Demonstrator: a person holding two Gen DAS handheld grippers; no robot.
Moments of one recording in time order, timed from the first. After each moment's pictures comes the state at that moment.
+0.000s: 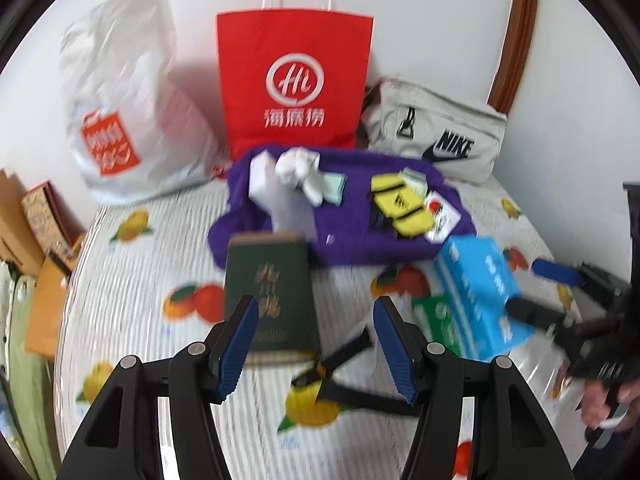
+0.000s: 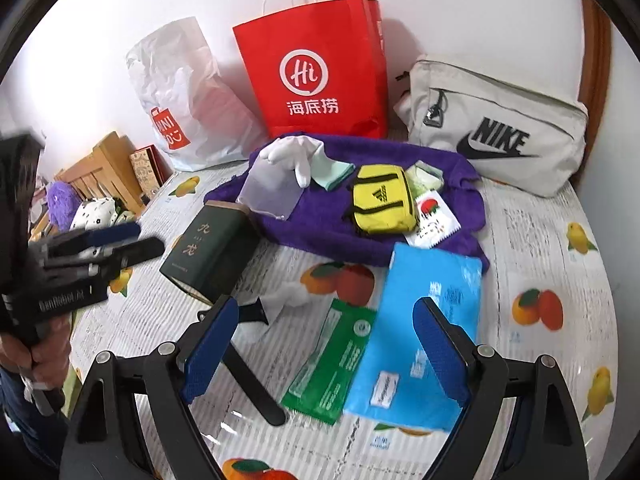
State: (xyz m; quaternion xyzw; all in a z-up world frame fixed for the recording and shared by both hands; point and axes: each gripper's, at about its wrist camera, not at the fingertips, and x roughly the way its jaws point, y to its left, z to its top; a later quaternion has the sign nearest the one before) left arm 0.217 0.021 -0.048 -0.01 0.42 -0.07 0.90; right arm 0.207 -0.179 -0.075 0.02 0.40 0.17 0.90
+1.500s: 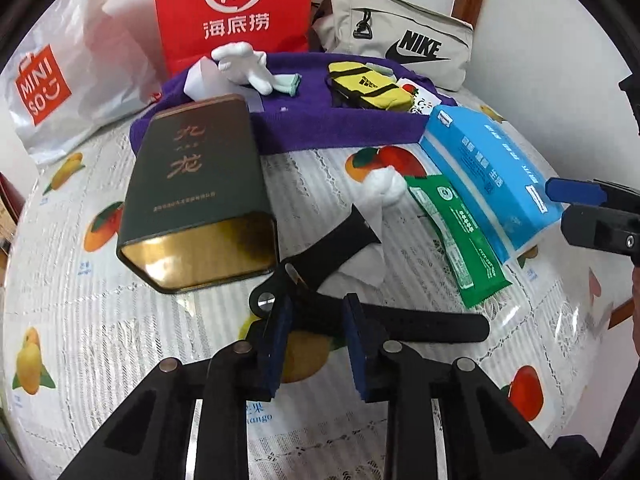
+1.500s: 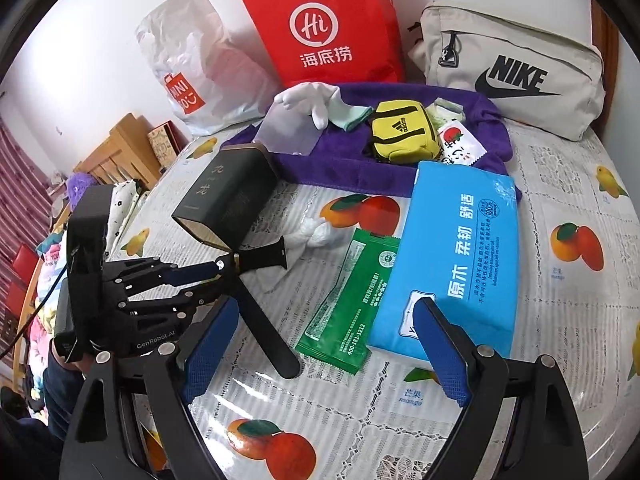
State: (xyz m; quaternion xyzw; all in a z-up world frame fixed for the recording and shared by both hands) left arm 0.204 -0.002 -0.151 0.04 0.47 -0.14 0.87; right arm 0.191 -0.180 -0.118 0.04 0.45 0.21 0.87
